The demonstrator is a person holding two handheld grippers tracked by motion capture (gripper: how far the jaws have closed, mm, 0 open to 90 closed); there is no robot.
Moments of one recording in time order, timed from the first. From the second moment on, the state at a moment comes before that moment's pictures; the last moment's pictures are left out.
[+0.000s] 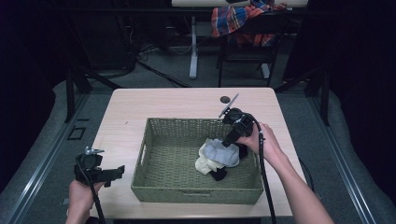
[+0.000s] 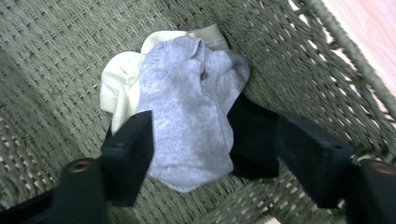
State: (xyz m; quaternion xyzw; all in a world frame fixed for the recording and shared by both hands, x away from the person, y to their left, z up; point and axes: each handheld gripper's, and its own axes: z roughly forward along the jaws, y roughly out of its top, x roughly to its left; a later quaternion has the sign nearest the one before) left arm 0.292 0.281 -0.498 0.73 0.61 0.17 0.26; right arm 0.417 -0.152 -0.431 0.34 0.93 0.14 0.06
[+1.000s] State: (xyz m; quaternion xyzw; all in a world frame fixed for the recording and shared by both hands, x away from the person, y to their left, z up) left arm 0.292 0.281 -0.498 0.73 0.61 0.17 0.26; right arm 0.431 -0.117 -0.469 0.33 0.94 0.08 0.06
